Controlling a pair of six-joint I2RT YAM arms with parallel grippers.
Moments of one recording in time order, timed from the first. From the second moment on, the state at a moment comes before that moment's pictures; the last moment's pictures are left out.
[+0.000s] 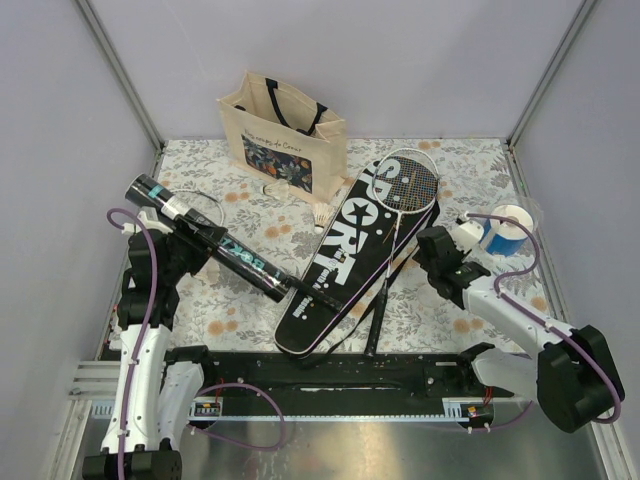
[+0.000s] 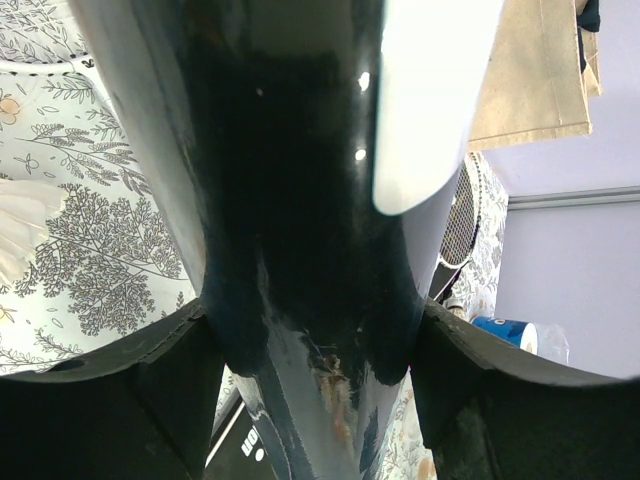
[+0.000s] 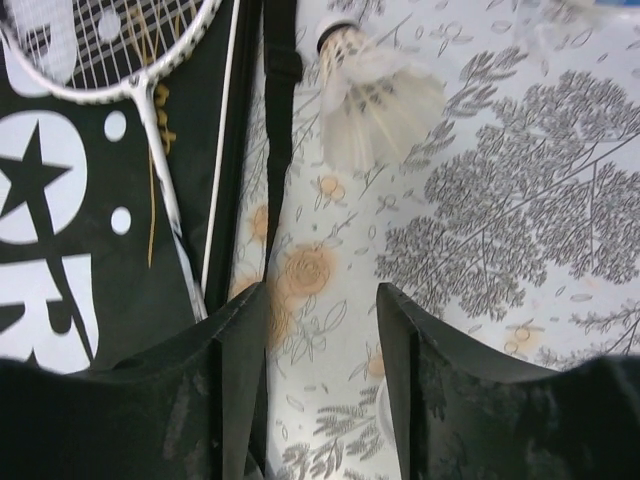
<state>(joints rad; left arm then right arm) 0.09 0.64 0.69 -0.48 0.22 -0.86 0.47 1.12 0.59 -0.27 0.59 0.89</state>
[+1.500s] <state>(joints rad) 0.10 0.69 0.67 -0.56 0.22 -1.23 0.23 1.11 0.51 0.12 0.44 0.77</state>
